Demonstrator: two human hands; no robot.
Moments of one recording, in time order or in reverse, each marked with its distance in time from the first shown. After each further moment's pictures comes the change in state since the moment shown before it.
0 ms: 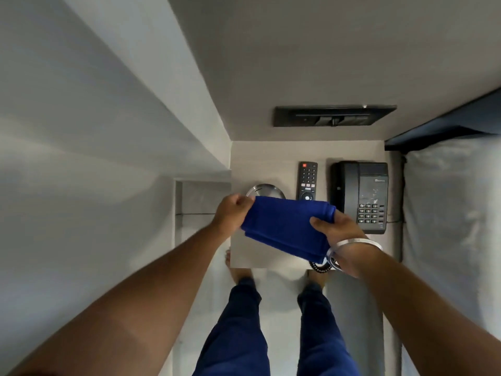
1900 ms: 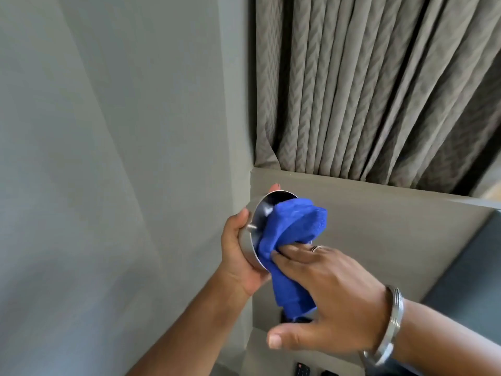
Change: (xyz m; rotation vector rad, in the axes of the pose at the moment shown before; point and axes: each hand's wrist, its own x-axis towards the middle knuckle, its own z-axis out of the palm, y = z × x) left_hand -0.438 0.347 -0.138 -1.140 -0.552 1.063; right_hand -0.459 -0.258 -0.118 -1.255 0.001 -1.885
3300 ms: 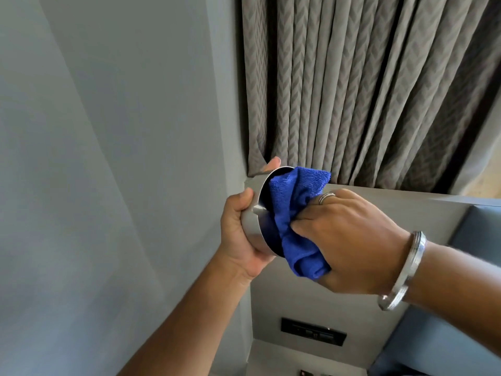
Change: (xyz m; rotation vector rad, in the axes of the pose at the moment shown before) left_hand 0.018 0.038 0.046 0.031 -0.161 0.089; right_hand 0.023 -0.005 -0.071 -0.455 -0.090 0.112
